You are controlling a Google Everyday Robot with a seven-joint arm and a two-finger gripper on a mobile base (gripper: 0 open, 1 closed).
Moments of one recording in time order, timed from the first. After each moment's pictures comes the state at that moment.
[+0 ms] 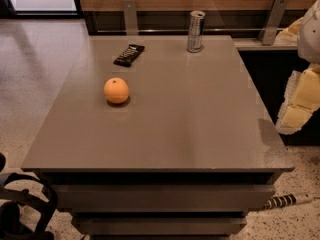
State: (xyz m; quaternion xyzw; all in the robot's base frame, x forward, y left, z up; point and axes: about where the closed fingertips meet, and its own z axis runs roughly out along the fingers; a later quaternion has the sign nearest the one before) arm 0.438 -0.214 0.986 -0.60 0.78 -0.05 0.17
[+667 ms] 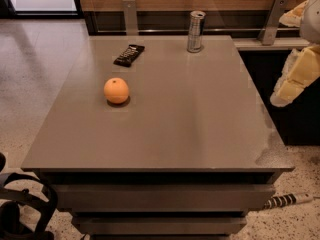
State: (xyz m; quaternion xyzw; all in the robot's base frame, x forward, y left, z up) arm 0.492 -0.233 0.994 -0.58 0.78 -0.04 0.24
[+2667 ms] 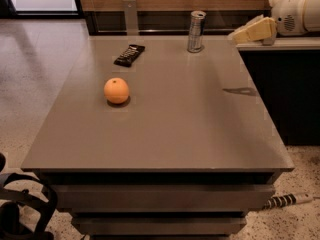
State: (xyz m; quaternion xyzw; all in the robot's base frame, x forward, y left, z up) arm 0.708 -0.250 0.986 -0.37 0.74 0.10 0.54
